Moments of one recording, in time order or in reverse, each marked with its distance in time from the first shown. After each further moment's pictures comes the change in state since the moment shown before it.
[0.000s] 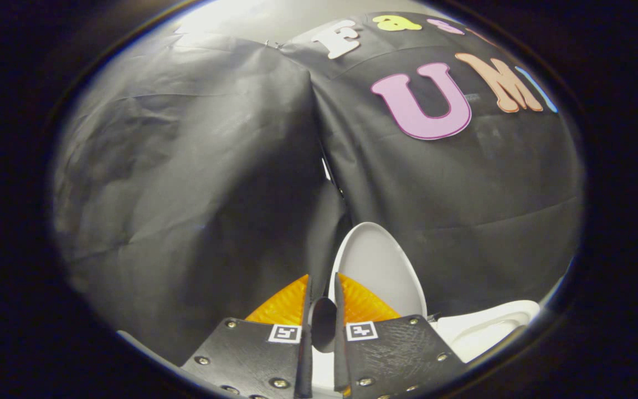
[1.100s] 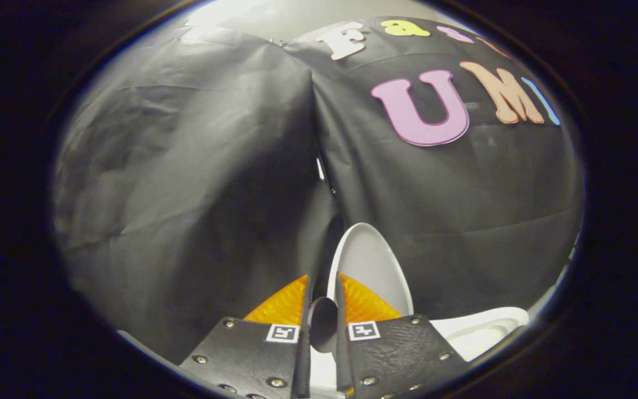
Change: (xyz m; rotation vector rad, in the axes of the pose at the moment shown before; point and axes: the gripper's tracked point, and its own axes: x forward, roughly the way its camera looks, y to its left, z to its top) arm -0.015 -0.025 0.011 -0.062 -0.011 -0.081
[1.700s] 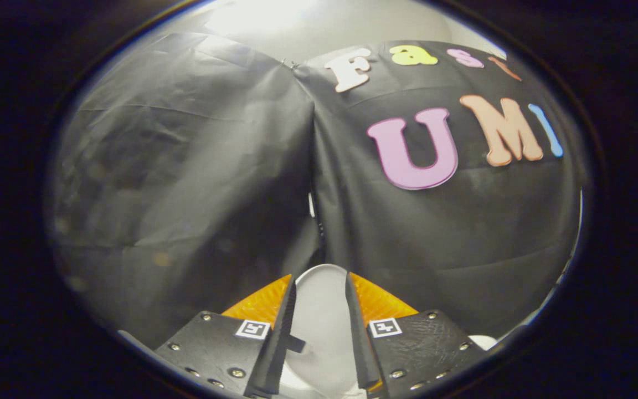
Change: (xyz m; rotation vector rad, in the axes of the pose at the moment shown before) arm -0.063 -0.051 0.079 -0.101 -0.143 -0.025
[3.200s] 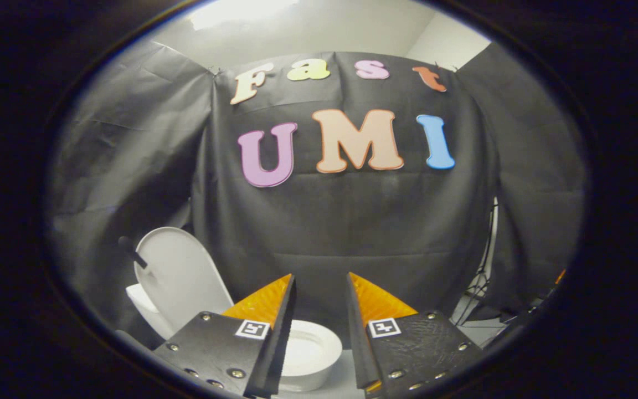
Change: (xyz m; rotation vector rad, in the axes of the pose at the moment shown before) arm -0.253 -0.344 0.007 -0.042 0.062 -0.308
